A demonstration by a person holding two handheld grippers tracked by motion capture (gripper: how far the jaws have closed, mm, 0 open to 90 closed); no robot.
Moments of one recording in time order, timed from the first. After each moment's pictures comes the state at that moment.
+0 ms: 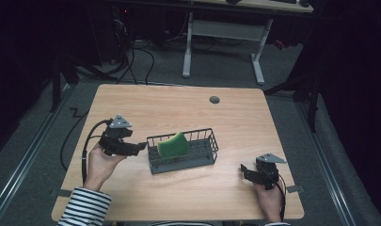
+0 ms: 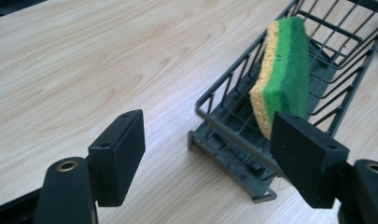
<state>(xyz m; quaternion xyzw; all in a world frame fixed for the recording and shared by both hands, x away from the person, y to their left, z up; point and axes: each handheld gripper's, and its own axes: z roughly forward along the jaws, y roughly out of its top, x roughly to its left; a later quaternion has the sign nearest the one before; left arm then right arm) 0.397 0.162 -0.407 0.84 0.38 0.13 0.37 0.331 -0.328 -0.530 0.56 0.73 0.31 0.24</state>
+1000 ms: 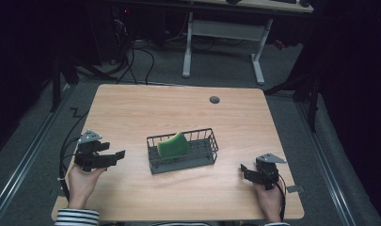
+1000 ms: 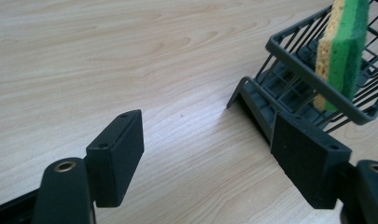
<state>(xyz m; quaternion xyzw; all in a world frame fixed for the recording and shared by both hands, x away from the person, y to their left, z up) 0.369 0.226 -0.445 0.78 0.47 0.13 0.40 0.331 -0.328 -0.531 0.56 0.73 0.31 0.24</state>
